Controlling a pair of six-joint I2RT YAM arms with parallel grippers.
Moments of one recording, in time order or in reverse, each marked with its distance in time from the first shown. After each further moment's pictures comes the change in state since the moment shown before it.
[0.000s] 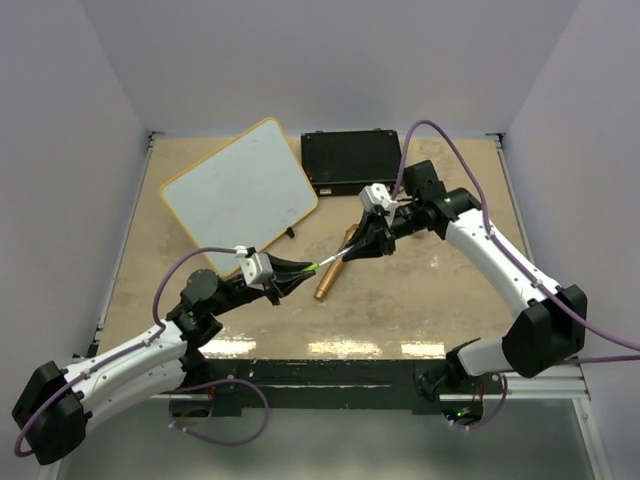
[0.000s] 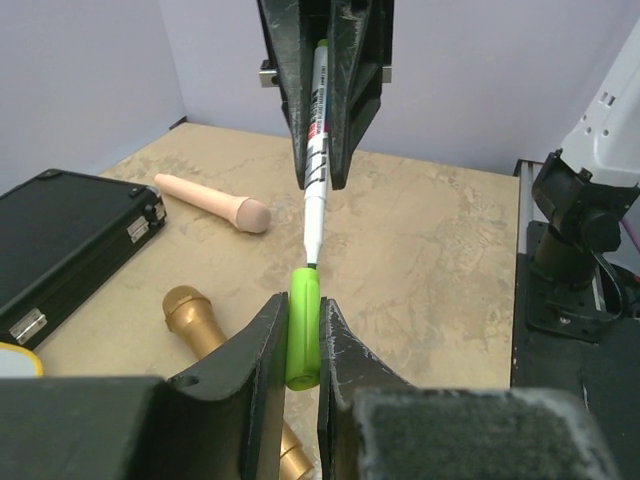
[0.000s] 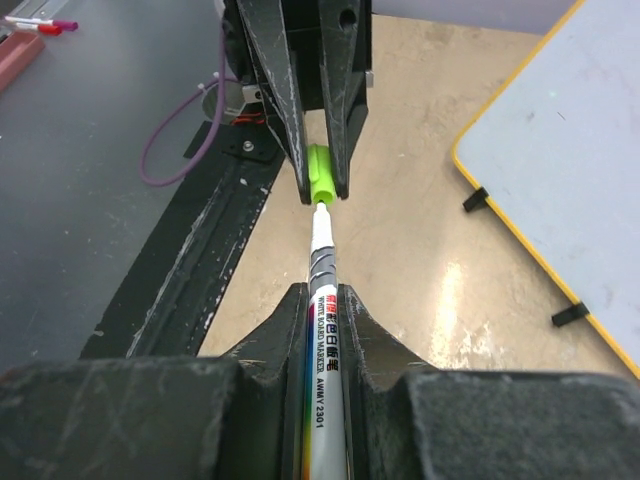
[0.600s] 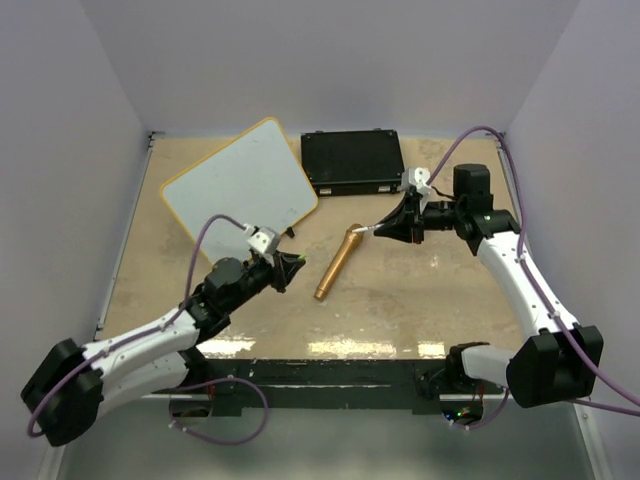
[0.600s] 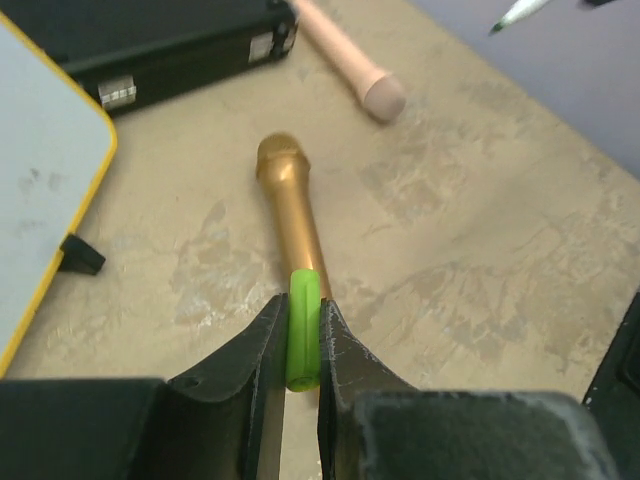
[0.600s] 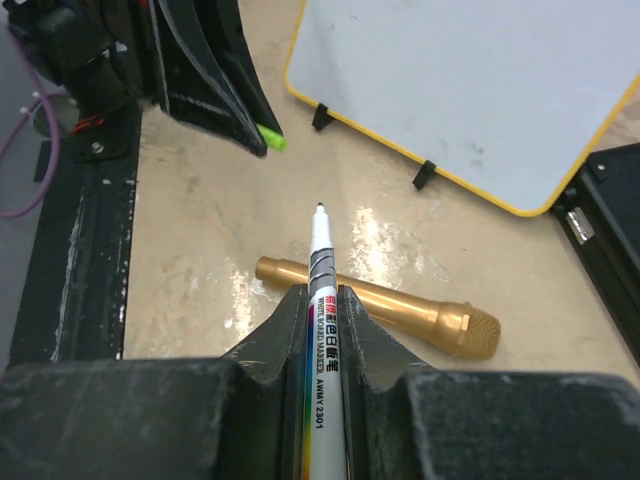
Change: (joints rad) left arm 0.013 0.063 -0.019 -0.151 -0.365 -0.203; right arm -0.278 -0.175 -0.194 0.291 0.113 0.309
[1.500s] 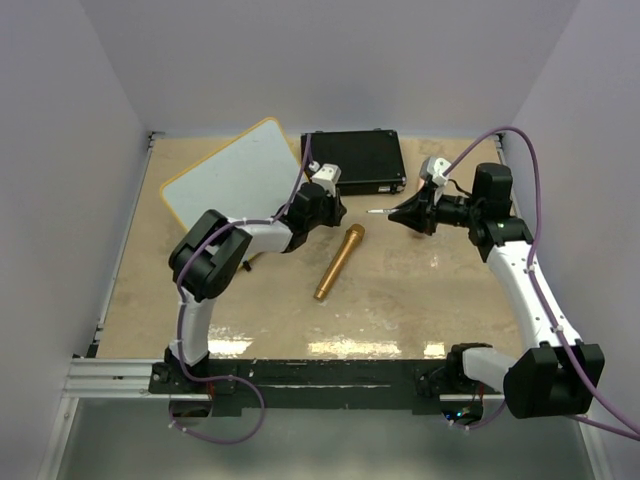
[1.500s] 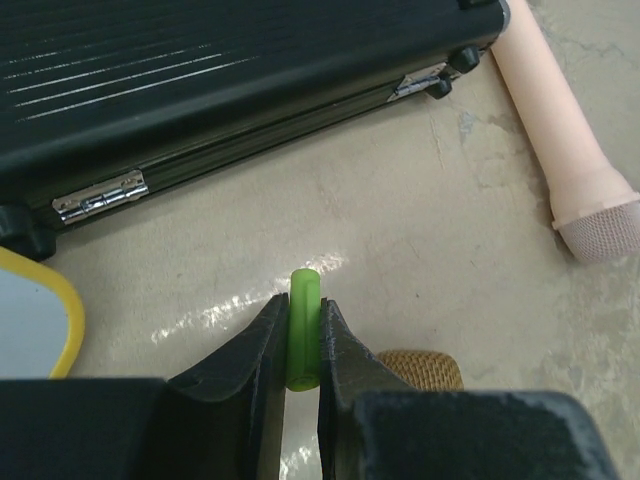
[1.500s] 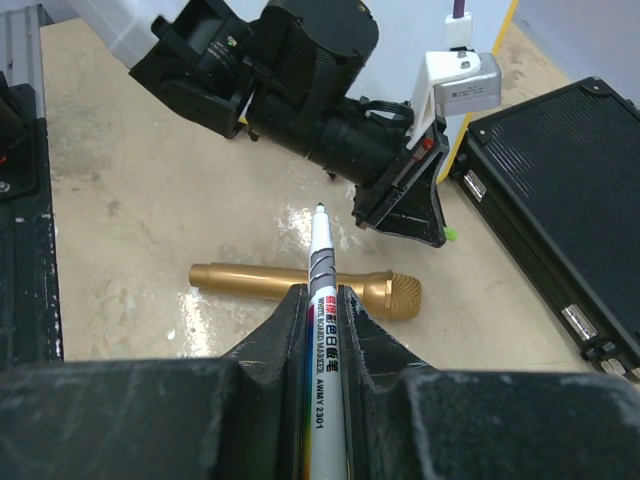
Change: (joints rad) left arm 0.116 1.212 0.898 -0.036 -0.041 -0.115; right arm -0.109 -0.074 -0.049 0.190 0.126 0.187
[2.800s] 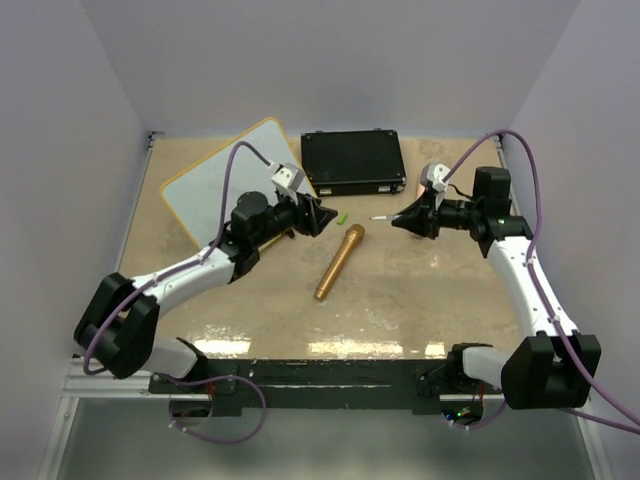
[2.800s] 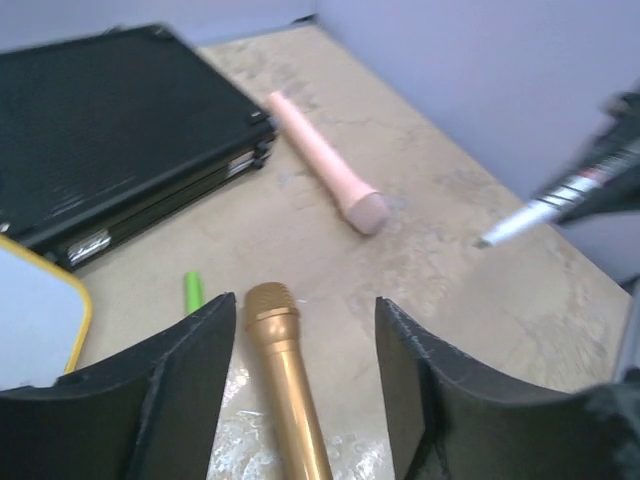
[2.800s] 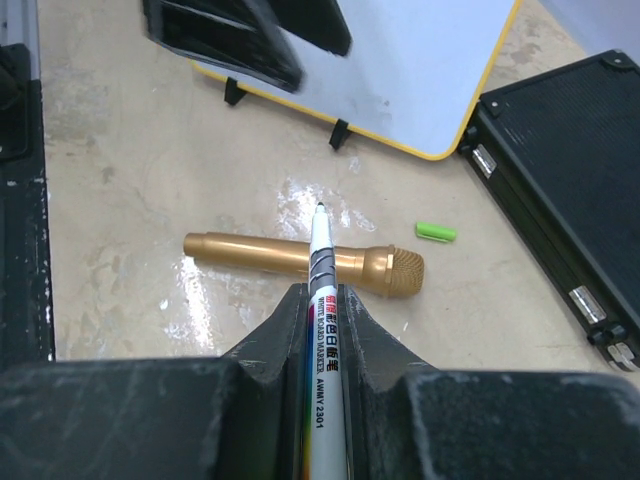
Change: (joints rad) left arm 0.039 -0.583 -0.333 0.015 0.214 0.027; right arm -0.039 0.034 -0.002 -0.094 -0.038 -0.141
